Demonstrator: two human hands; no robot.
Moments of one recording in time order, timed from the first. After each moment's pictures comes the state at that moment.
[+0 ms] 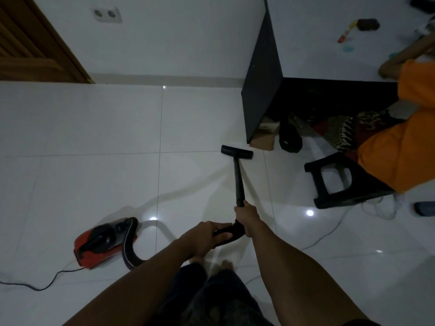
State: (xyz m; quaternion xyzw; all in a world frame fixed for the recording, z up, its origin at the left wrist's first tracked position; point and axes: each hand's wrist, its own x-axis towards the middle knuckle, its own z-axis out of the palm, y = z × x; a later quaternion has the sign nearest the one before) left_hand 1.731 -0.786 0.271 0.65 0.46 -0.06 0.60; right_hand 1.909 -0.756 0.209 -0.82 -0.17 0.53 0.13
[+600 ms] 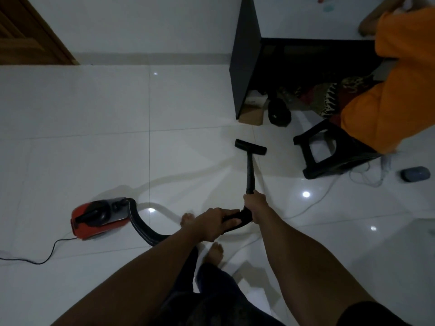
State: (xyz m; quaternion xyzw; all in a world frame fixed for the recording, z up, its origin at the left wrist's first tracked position) left_hand 1.804 -0.895 0.280 0.68 0.45 -0.08 0.57; right_hand 1.983 -0.873 0.203 -0.84 -0.14 0.51 0.11
